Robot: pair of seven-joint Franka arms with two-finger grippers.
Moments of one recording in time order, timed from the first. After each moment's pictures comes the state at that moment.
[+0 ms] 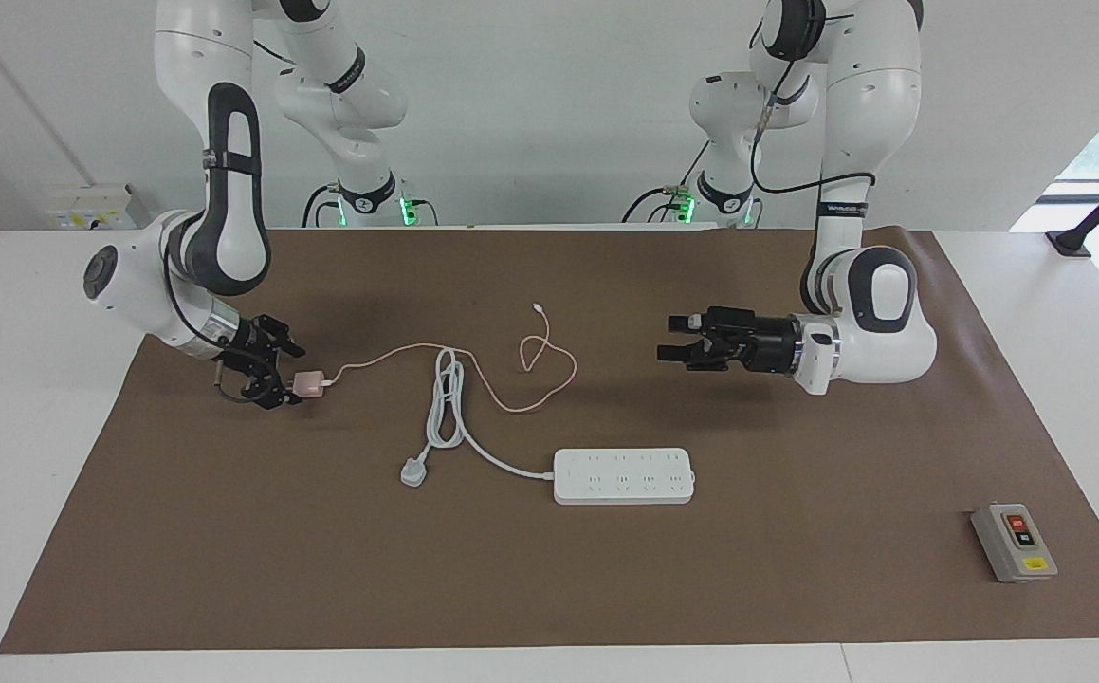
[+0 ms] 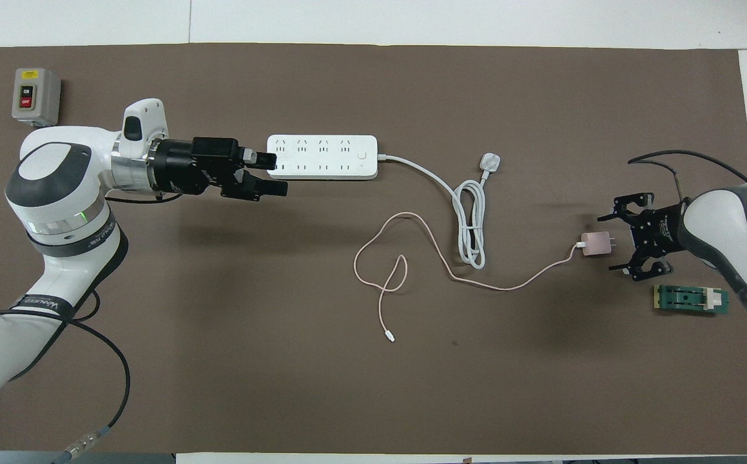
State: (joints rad) left arm -0.07 0.40 -0.05 -1.81 -1.51 1.54 0.48; right arm -0.11 0.23 -0.12 -2.12 0.47 2.10 0.93
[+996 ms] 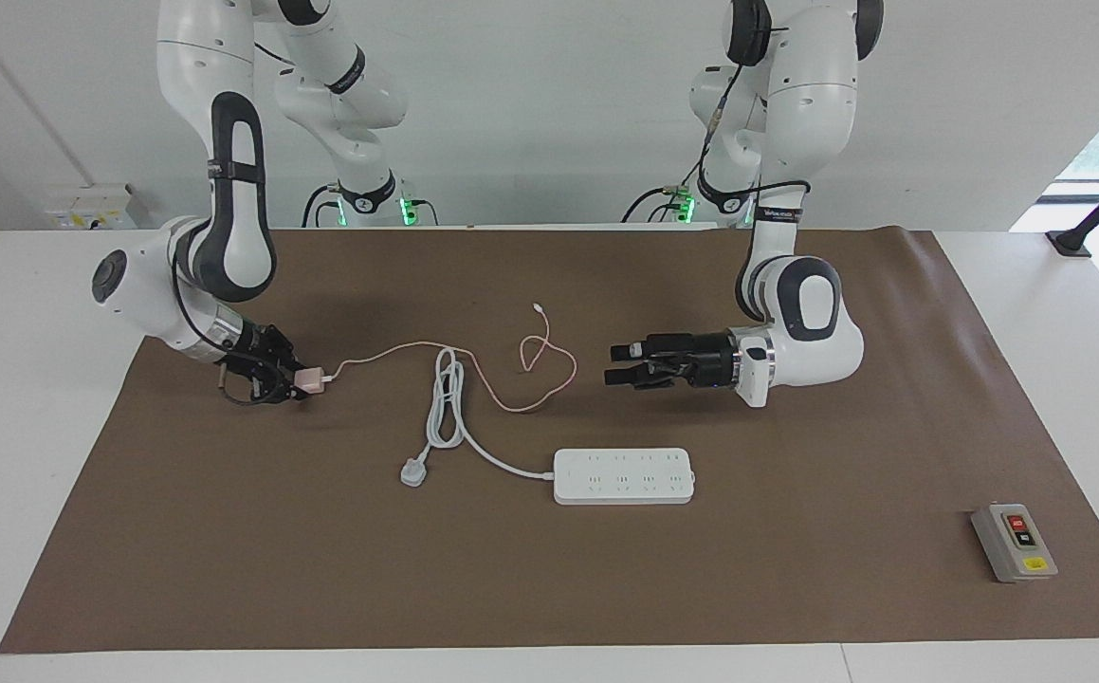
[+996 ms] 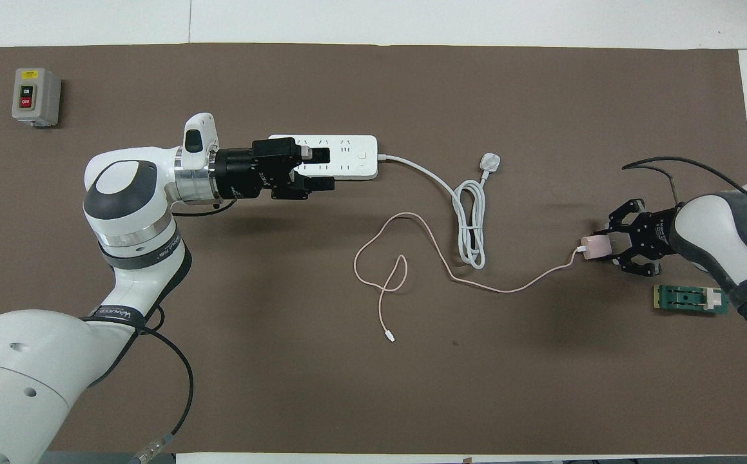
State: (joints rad) left arm -0.44 0.44 0.23 -1.86 -1.76 1.66 0.51; right arm -0.11 0.24 -0.12 -2.15 0.47 2.16 0.90
